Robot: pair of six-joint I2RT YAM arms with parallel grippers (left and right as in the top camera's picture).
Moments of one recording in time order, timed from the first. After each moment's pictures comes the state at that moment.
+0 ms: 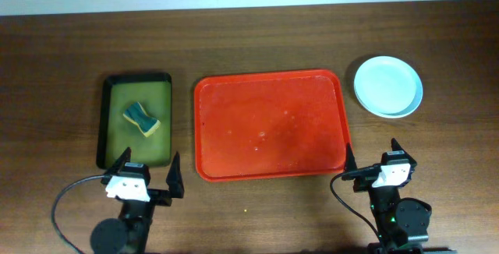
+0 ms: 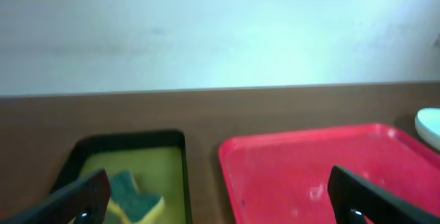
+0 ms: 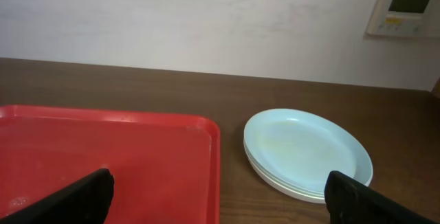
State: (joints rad) left arm -0.07 0.05 0.23 -0.25 0.07 -0.04; right arm 0.03 0.01 0.01 -0.07 -0.02 -0.05
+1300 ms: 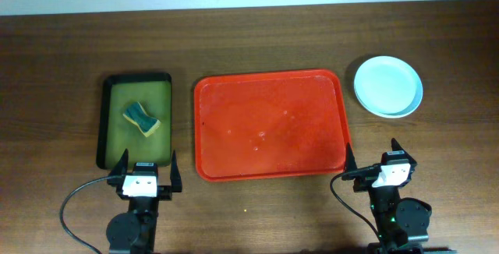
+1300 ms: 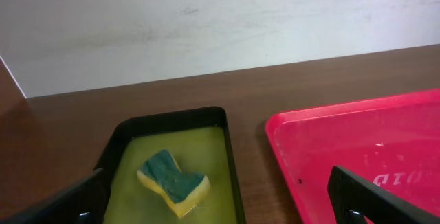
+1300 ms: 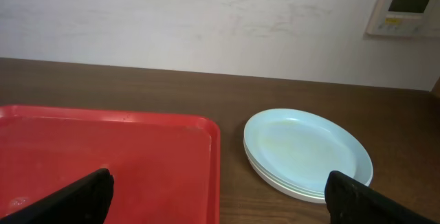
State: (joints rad) left arm -0.07 0.01 0.01 -0.08 -0.06 0.11; right arm 0.03 0.01 0.01 -0.07 -0.02 -0.05
